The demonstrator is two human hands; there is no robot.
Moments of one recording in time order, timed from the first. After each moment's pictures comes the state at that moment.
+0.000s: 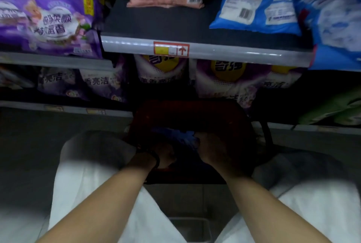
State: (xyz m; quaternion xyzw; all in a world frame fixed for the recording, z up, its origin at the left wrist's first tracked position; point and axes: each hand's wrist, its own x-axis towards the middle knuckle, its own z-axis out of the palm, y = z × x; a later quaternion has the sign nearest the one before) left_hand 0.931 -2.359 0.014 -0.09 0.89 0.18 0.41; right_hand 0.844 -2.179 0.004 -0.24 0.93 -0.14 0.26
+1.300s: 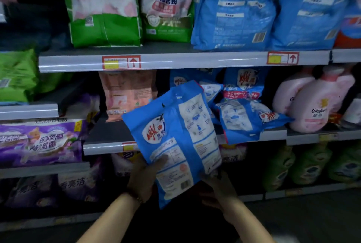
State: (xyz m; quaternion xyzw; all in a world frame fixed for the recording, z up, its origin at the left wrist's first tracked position) left_hand 0.844 -2.290 0.213 -0.16 0.57 0.79 -0.16; right_hand 0.806 -2.073 0.205 0.15 0.69 -0.66 0.25
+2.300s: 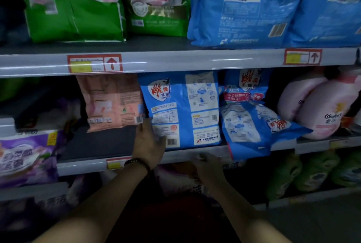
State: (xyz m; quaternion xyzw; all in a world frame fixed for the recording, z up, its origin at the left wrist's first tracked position) left_hand 0.702 -2.328 0.242 -0.12 0.89 0.39 -0.22; right_hand 0.686 -2.125 0.195 0.05 0.80 -0.58 0.16
